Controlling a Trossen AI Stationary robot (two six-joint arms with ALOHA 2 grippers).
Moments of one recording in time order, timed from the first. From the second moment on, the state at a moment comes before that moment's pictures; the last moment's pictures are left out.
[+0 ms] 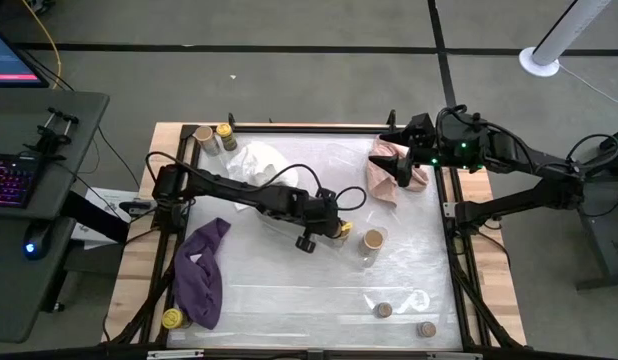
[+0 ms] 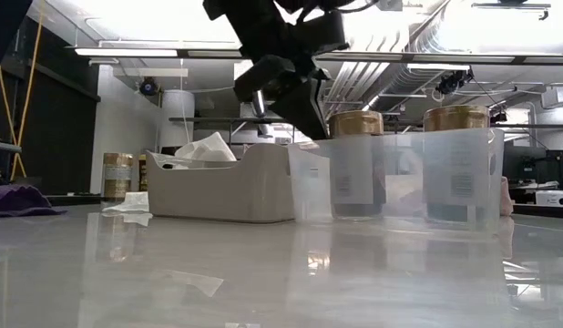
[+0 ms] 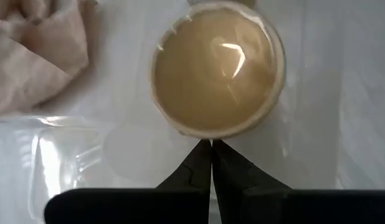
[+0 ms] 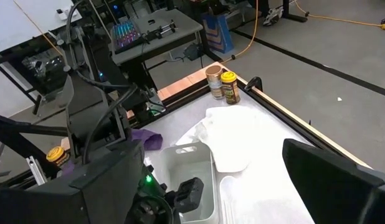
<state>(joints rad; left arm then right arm) -0.08 1.98 1.53 -0.56 -0.15 0.45 -0.10 1.04 1.36 -0.66 0.20 0.37</state>
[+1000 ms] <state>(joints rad) -0.08 1.99 1.57 -0.65 -0.21 0.41 -0.10 1.04 1.36 -0.65 0.19 0.36</state>
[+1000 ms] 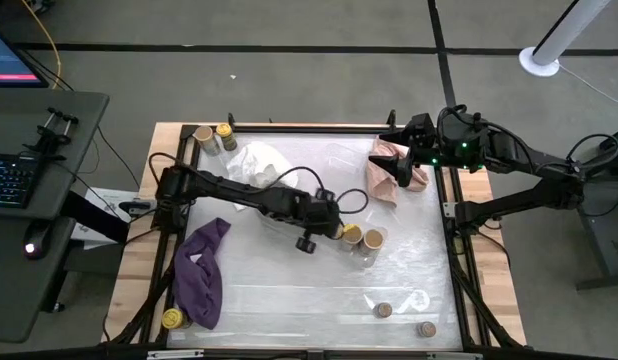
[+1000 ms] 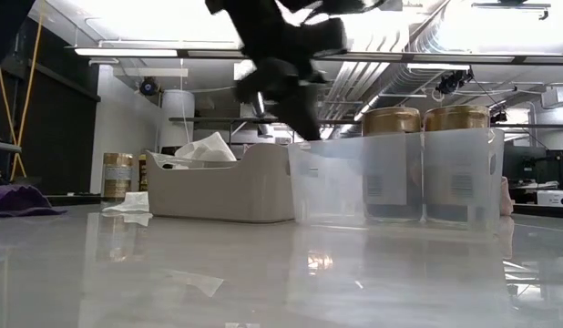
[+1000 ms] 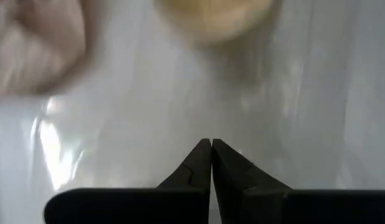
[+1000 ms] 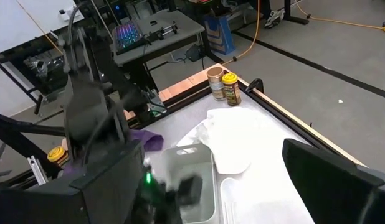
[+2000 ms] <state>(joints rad) 0.82 1.36 1.27 -1.09 -0.31 -0.17 -0.10 1.04 1.36 -0.65 0.24 0.35</state>
